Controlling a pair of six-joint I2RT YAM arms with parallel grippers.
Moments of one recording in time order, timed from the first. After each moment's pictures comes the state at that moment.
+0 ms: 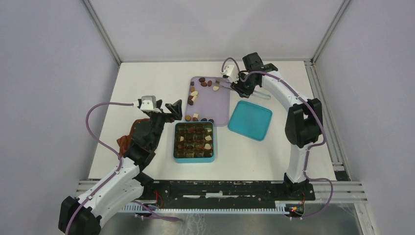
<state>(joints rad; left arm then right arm) -0.52 0.74 0.42 0.44 -0.33 -0.23 0.36 1.94 1.70 -0.79 -0.25 -0.77</state>
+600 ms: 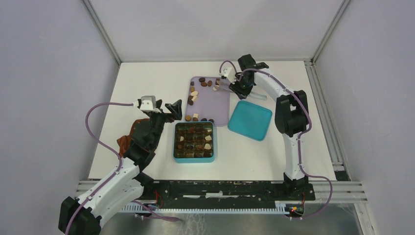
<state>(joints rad) -0.52 0.74 0.42 0.44 -0.33 -0.23 0.35 2.20 1.90 -0.86 -0.18 -0.73</state>
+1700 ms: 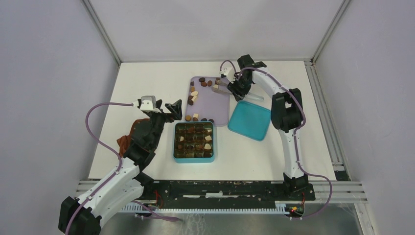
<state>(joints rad) -0.52 0.74 0.42 0.44 -0.33 -0.23 0.33 2.34 2.04 -0.91 -0.27 -0.67</state>
